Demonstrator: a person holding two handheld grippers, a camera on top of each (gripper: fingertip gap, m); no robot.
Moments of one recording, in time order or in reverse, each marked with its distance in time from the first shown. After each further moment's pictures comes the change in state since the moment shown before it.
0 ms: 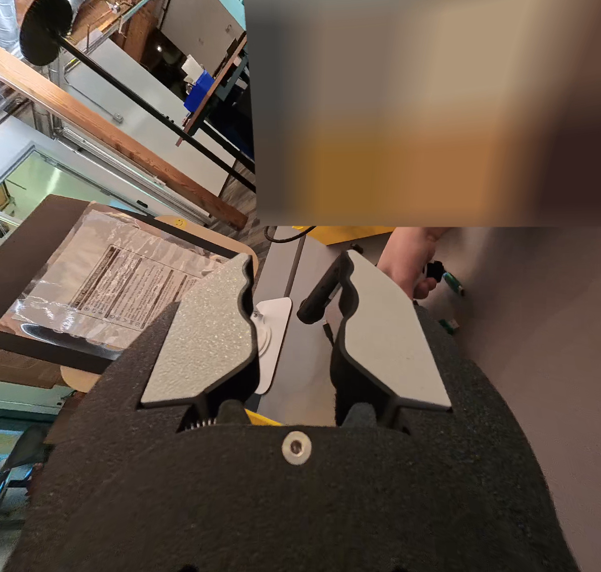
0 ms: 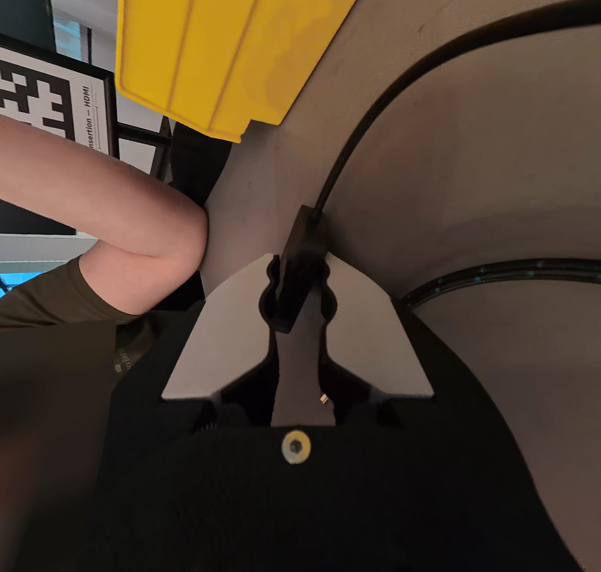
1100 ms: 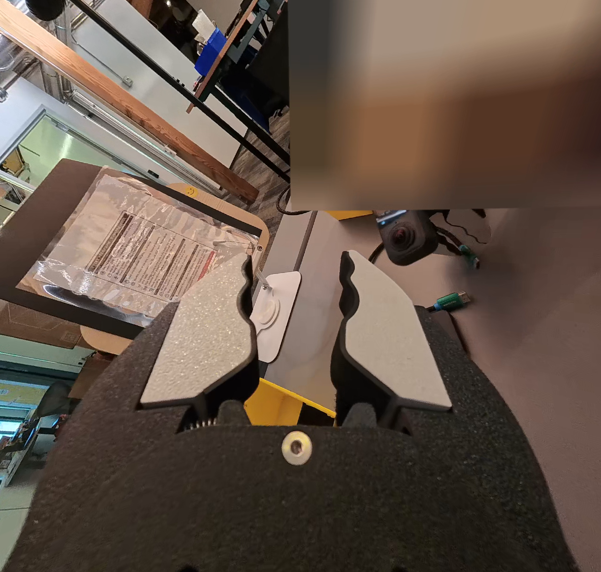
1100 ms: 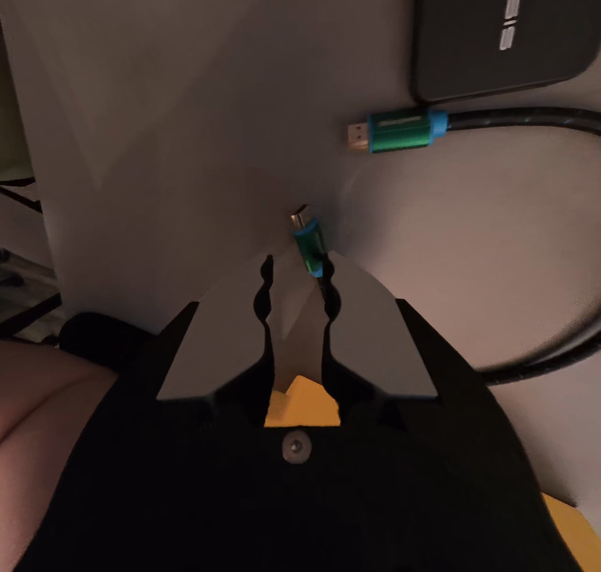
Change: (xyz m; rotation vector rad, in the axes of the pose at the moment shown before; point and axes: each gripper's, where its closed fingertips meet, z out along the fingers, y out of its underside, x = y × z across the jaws) left arm -0.009 0.019 -0.011 -0.092 -0.051 -0.013; right arm 0.030 0.121 -0.092 -0.771 0.412 -0.867
